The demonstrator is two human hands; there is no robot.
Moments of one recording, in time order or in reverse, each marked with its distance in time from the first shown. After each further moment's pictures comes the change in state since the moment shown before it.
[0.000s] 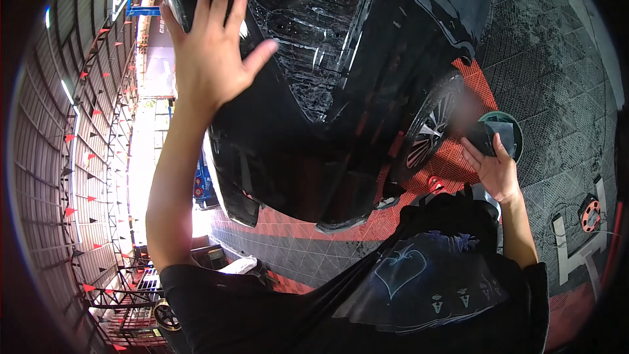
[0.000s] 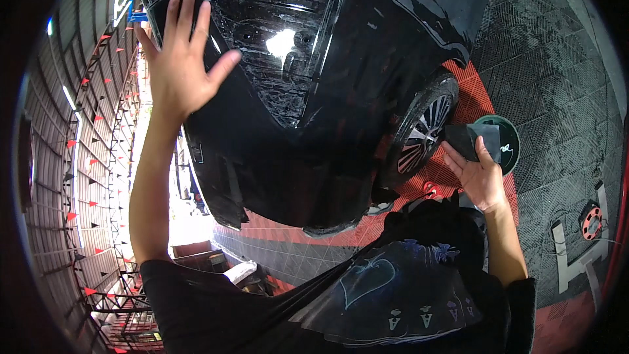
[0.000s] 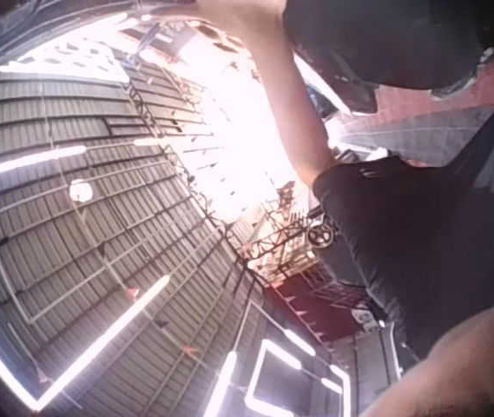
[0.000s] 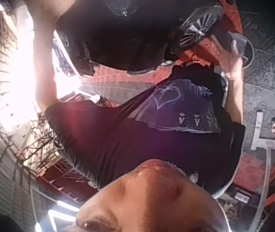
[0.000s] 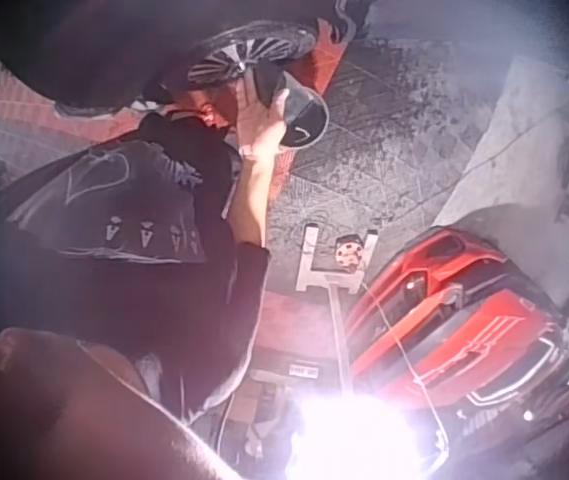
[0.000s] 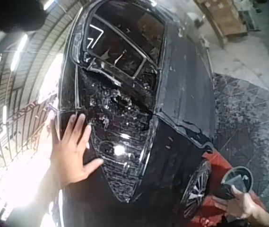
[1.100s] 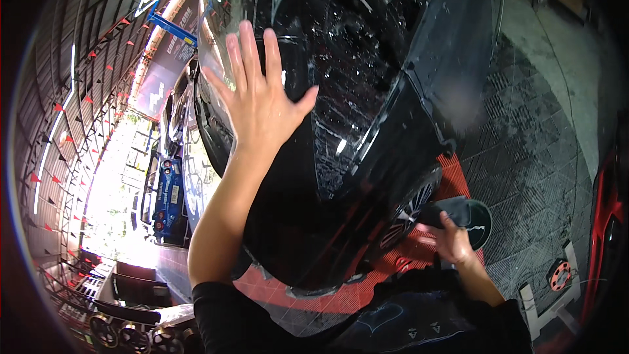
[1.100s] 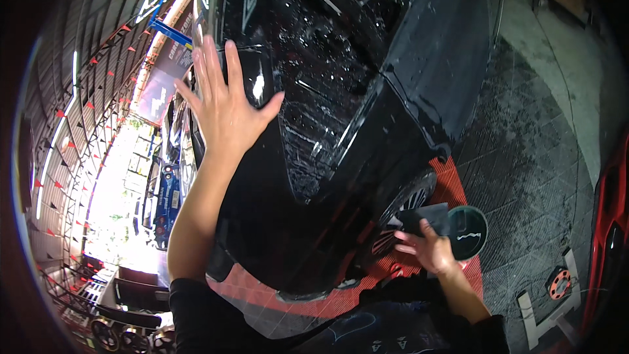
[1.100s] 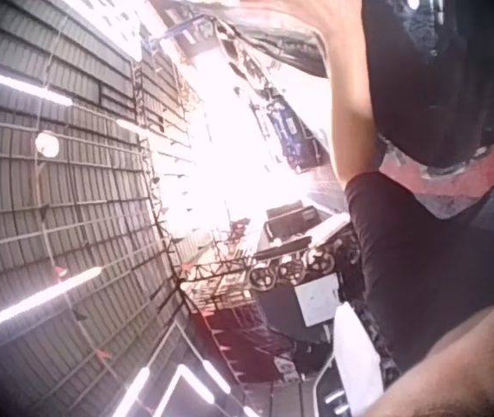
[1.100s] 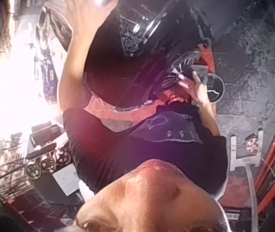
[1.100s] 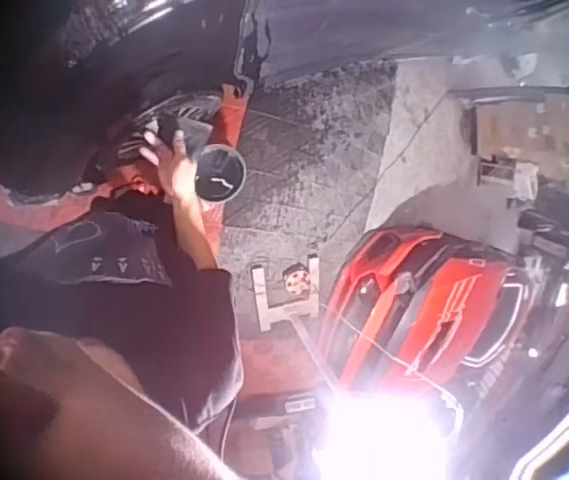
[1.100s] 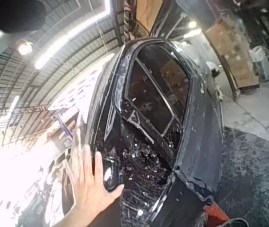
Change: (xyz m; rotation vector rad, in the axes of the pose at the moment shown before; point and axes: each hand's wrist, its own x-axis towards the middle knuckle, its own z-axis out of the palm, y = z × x) left_hand 0.010 -0.004 0.022 -0.034 0.215 -0.558; right_hand 0.026 0.023 0.053 -0.232 -0.072 0.089
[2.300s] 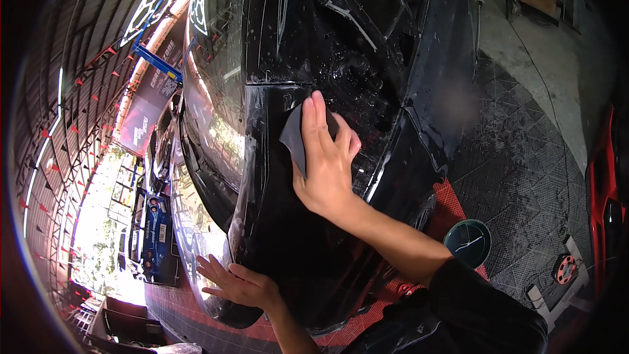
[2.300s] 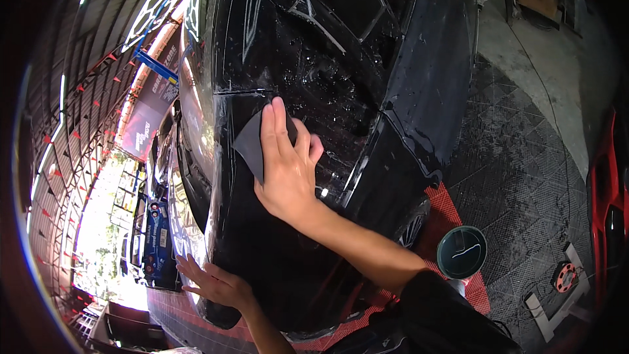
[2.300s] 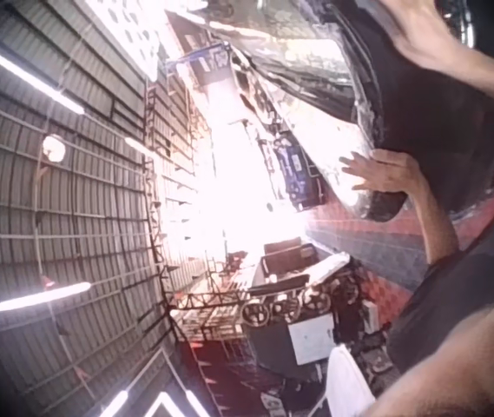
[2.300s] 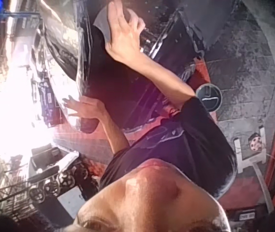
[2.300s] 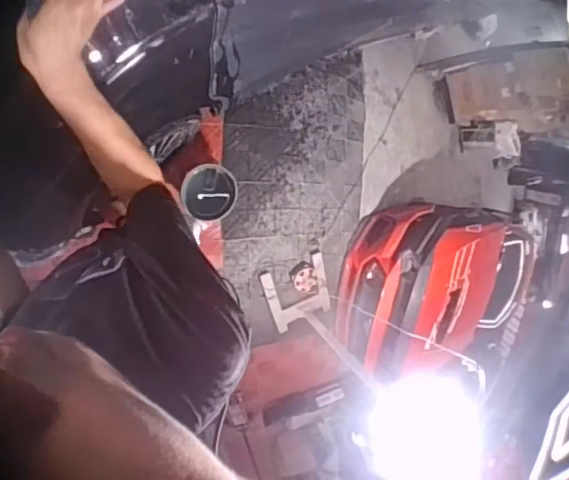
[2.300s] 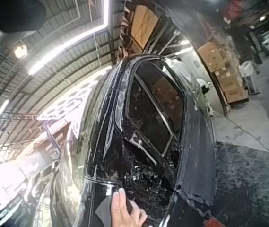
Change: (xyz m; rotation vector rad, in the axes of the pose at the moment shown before) left_hand -0.240 -0.011 -0.037 0.126 0.005 -0.822; right_hand 0.151 -0.038 0.332 -1.342 0.234 -1.438
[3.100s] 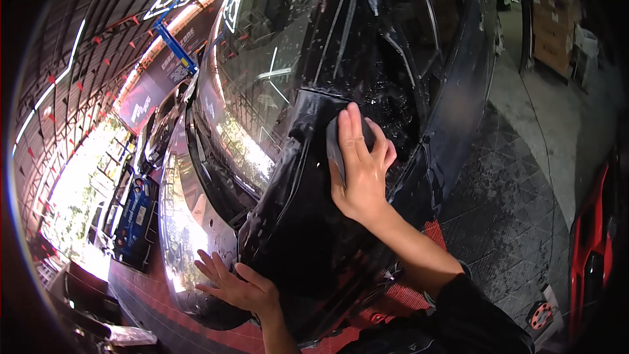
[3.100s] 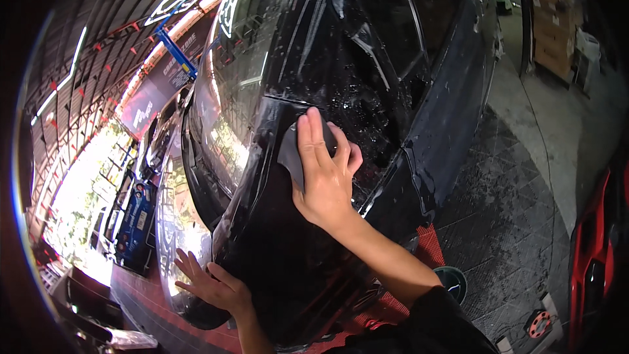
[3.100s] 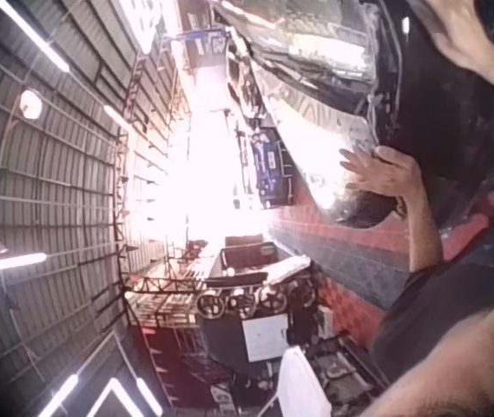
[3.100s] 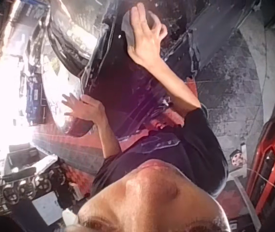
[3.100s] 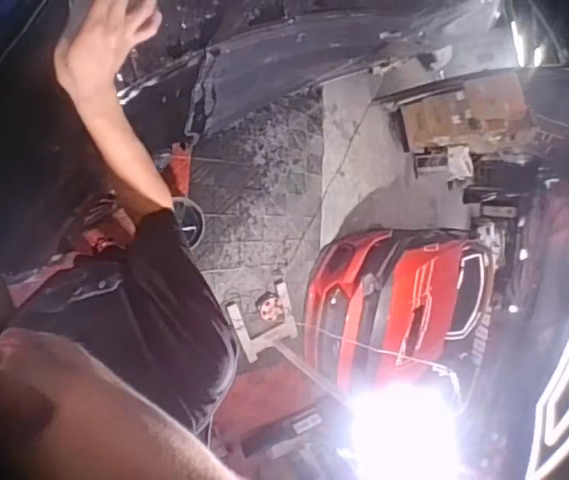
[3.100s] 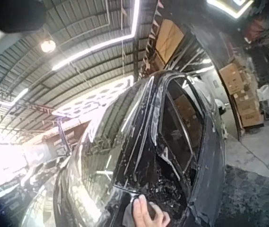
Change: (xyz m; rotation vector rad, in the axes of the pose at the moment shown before) left_hand 0.004 0.011 -0.010 -0.082 -0.029 -0.053; right_hand 0.020 0.011 -0.010 -0.148 -0.035 -0.242
